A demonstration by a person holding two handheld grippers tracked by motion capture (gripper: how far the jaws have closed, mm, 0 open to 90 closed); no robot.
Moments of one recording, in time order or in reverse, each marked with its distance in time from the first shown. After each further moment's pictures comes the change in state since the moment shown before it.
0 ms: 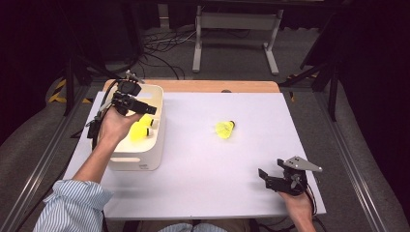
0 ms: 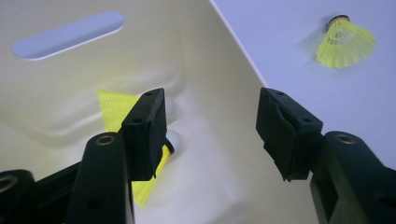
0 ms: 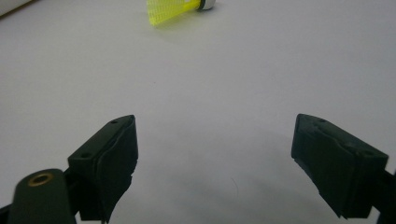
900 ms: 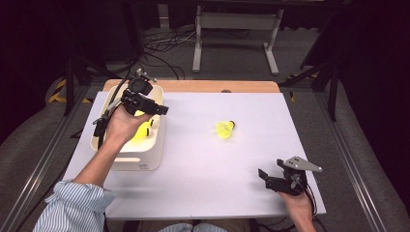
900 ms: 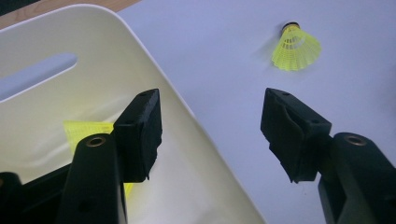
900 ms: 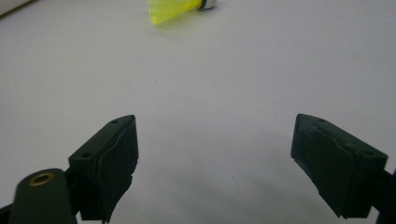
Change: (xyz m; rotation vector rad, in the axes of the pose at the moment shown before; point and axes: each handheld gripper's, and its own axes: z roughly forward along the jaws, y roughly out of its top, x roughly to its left) left arm -0.036 0.010 -0.010 -0.038 -0.044 0.113; right arm 0.001 0.000 0.000 0.002 0.004 0.000
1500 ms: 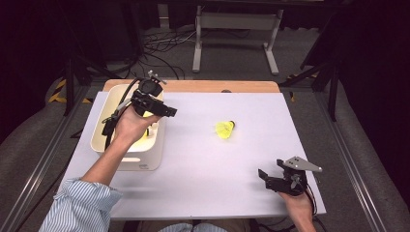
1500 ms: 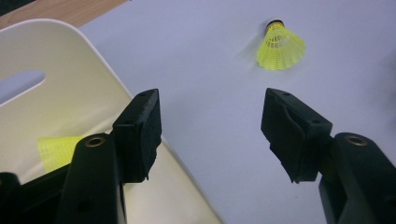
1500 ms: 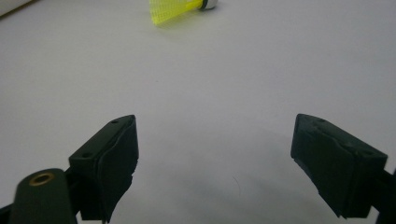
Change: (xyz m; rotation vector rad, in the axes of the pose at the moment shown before) left arm -0.018 0.009 0.013 0.013 -0.026 0.038; right arm 0.000 0.000 0.000 -0.001 0.002 -0.003
